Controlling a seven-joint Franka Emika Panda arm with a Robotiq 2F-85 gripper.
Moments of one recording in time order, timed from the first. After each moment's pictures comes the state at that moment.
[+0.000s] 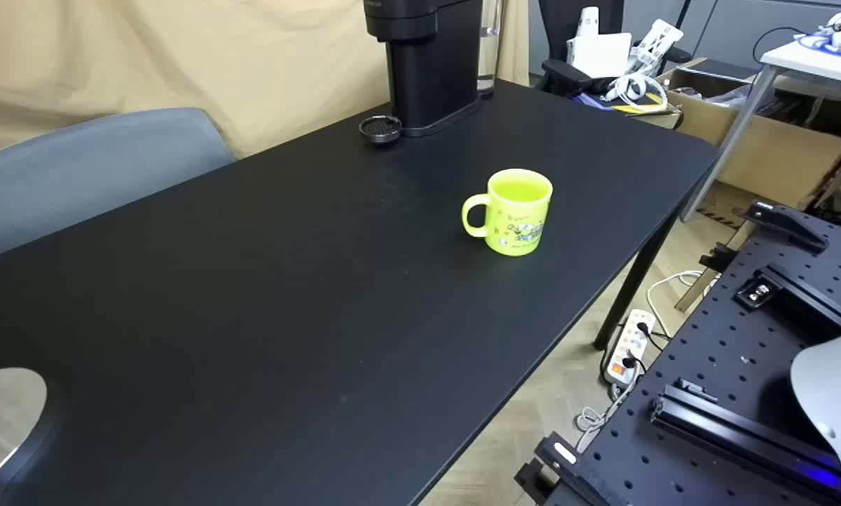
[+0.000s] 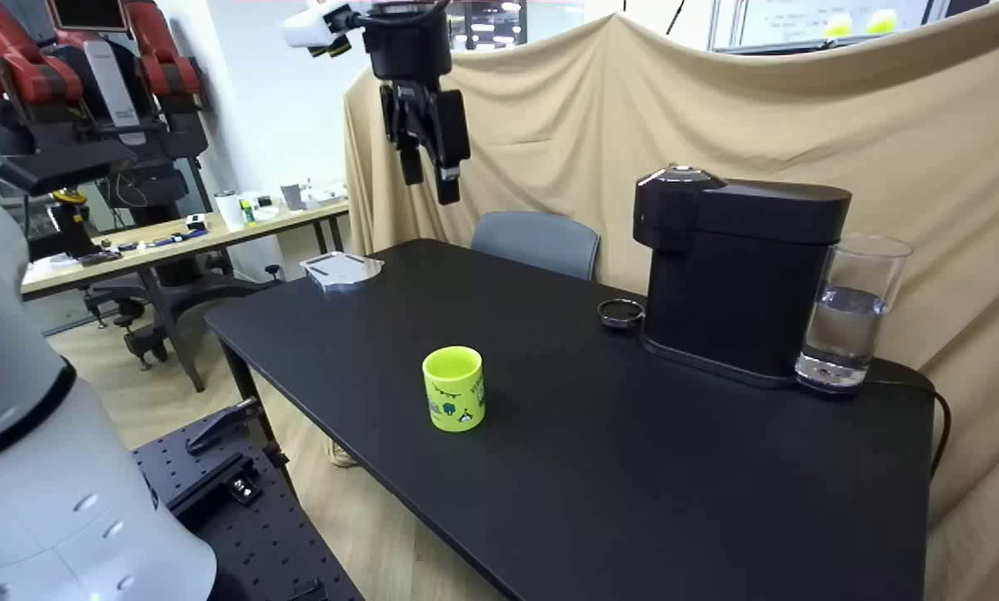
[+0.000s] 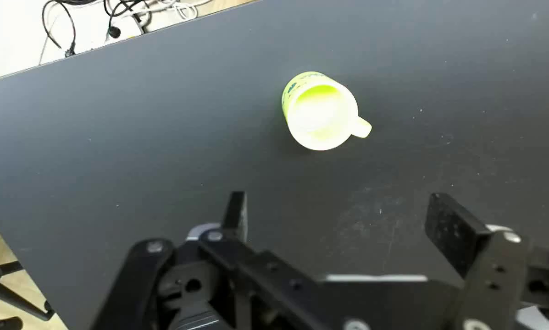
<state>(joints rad) -0.08 -0.61 -0.04 -2.56 0.05 2.03 0.09</state>
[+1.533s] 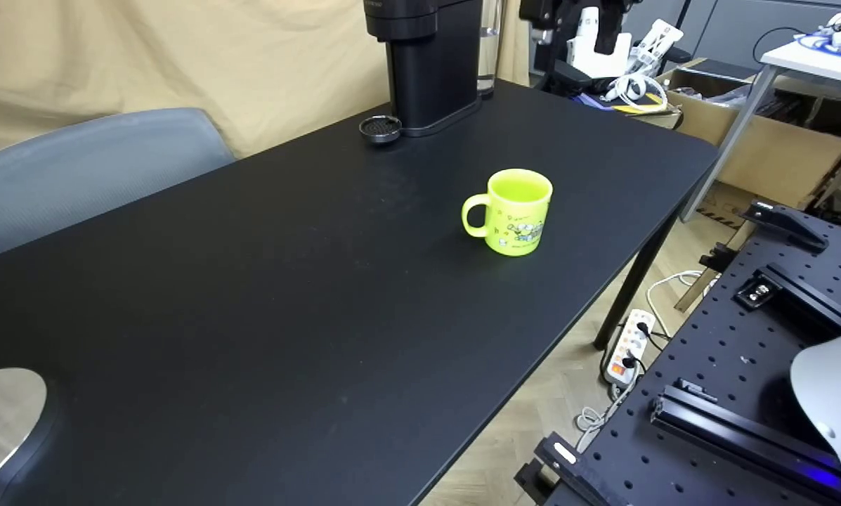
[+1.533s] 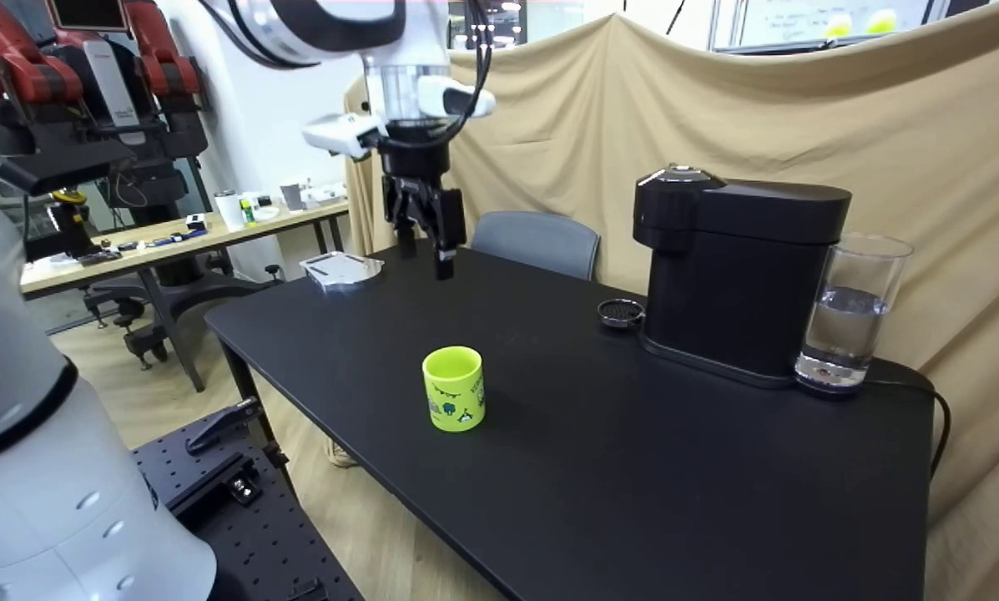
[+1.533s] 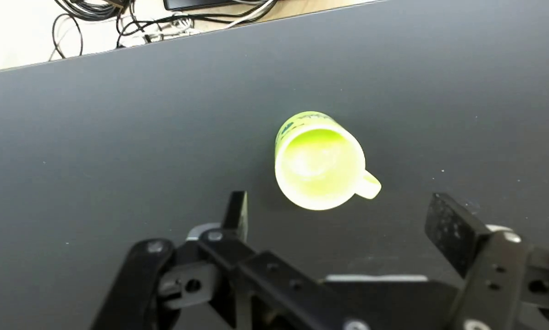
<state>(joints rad) -0.04 -0.42 0.03 -2.65 0.03 2.20 0.09</state>
